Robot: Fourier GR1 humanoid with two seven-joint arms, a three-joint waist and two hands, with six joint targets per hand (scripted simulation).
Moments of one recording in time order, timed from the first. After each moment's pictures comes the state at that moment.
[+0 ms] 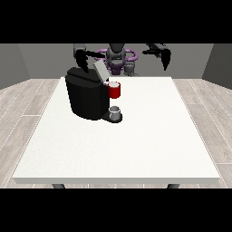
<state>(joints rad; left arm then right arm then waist) -0.33 0.03 0.19 -1.26 -0.02 -0.26 -0.08 -0.46 -0.18 -0.10 -1.17 -0.06 0.06 -0.04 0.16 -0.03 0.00</state>
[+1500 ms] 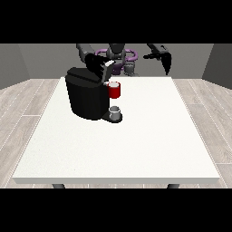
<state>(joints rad) -0.25 0.08 0.15 -1.38 0.01 -0.18 -0.08 -0.72 -0.14 -0.06 -1.00 0.05 0.05 -0.08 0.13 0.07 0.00</state>
